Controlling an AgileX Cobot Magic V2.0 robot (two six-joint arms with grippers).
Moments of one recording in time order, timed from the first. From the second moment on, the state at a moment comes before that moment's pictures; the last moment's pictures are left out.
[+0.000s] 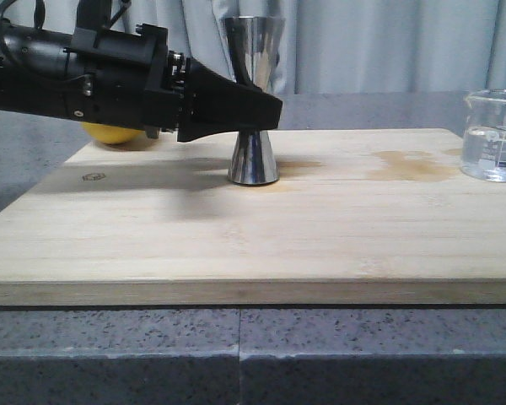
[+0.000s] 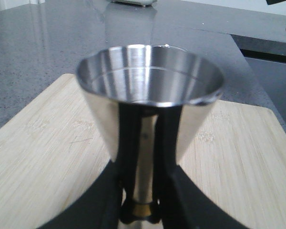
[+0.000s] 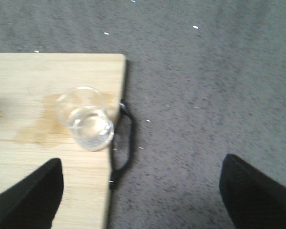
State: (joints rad) left arm -0.39 1.86 -1.02 -1.77 1.15 2.26; right arm -0.03 0.66 -0.71 0.22 0.70 -0.19
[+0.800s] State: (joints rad) left arm -0.39 1.86 -1.02 -1.77 1.15 2.26; right arm -0.03 0.78 -0.71 0.42 0.69 -0.39
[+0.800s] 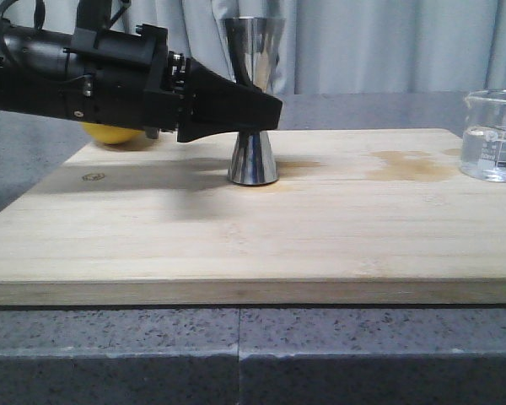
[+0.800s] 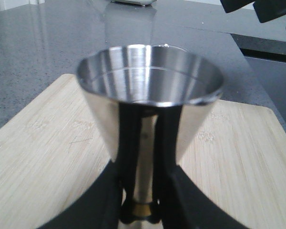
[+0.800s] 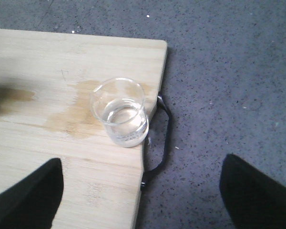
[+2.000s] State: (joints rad) left arm -0.39 1.86 -1.02 -1.77 1.15 2.26; right arm 0.33 1.07 -0.34 0.23 -0.44 -0.16
